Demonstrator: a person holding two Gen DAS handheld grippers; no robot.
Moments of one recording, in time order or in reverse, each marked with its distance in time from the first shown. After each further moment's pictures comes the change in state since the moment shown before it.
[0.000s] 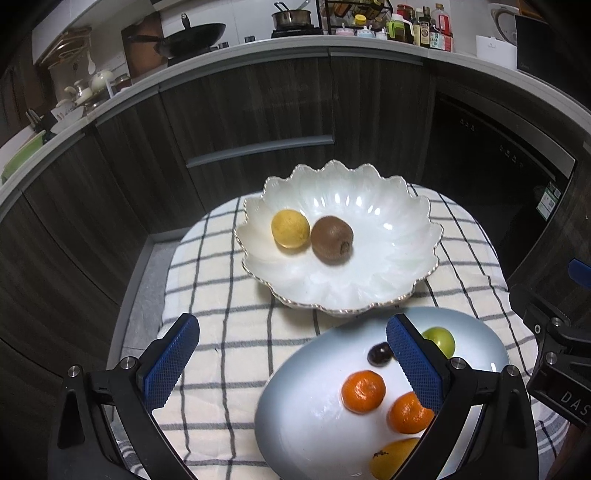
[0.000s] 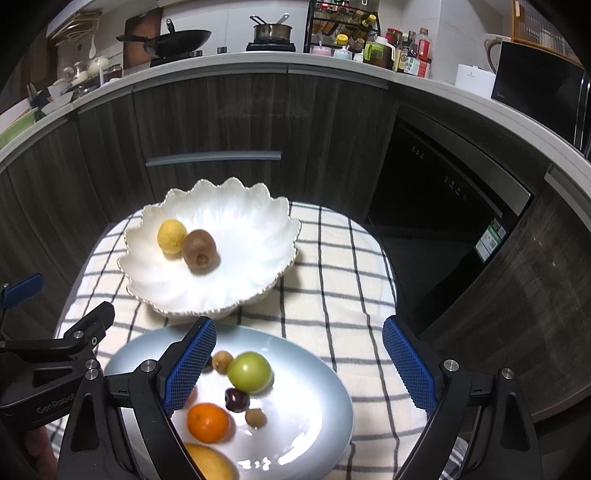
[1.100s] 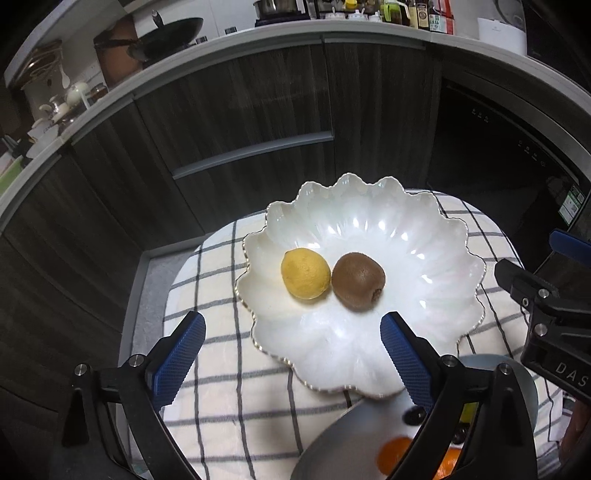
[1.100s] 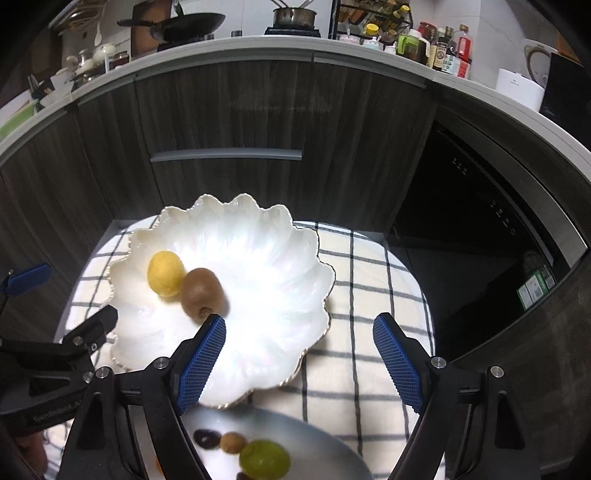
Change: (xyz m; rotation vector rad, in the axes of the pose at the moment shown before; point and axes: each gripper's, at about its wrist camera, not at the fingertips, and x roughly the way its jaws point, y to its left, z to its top) left arm 0.062 0.018 0.073 0.075 0.030 0.004; right arm 0.072 0.024 0.074 -0.034 0.018 0.059
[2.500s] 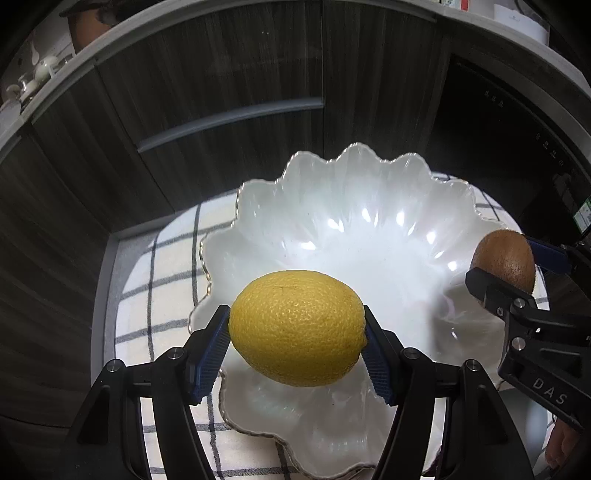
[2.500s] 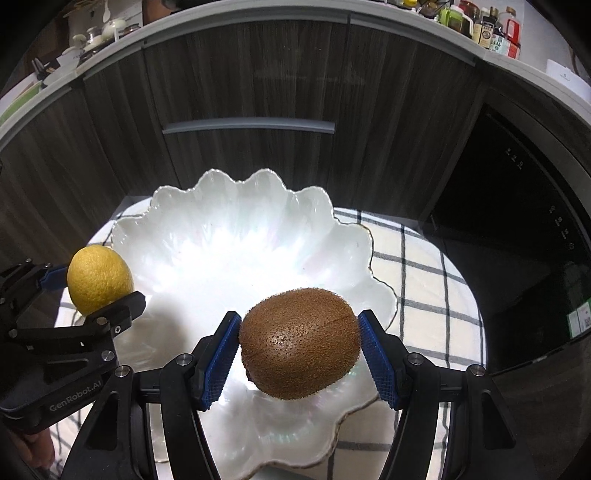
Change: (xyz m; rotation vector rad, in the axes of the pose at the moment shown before) left arm 0.106 0.008 0.029 -0.007 0.135 -0.104; right arm 0.103 0.022 0.025 -0.057 0.127 0.089
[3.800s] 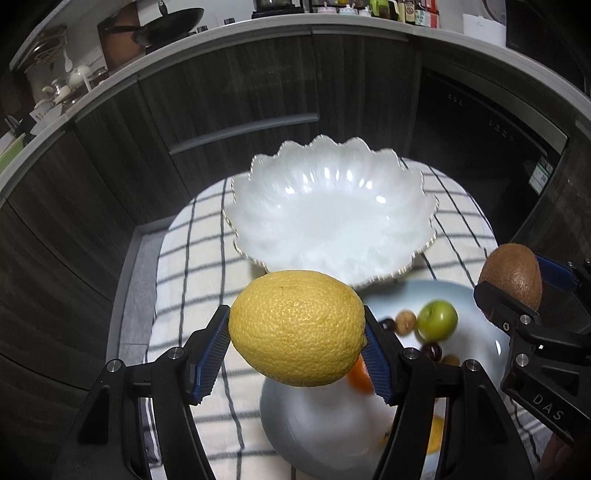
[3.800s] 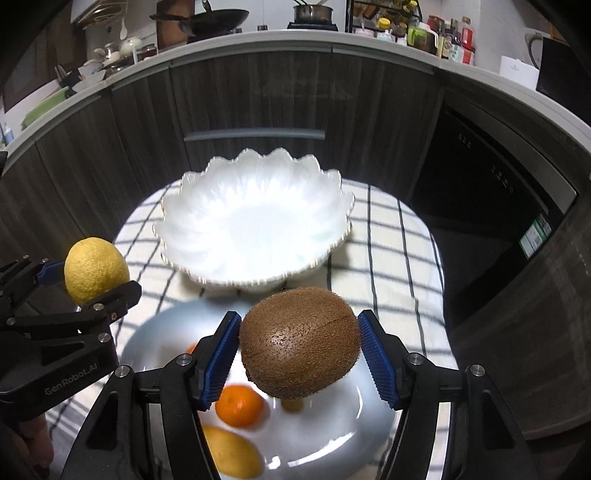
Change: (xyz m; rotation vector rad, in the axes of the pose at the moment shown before) left arm -0.136 -0.032 -0.115 -0.013 -0.095 0.051; right arm -0.140 0.010 -0.121 0.027 -0.108 -0.002
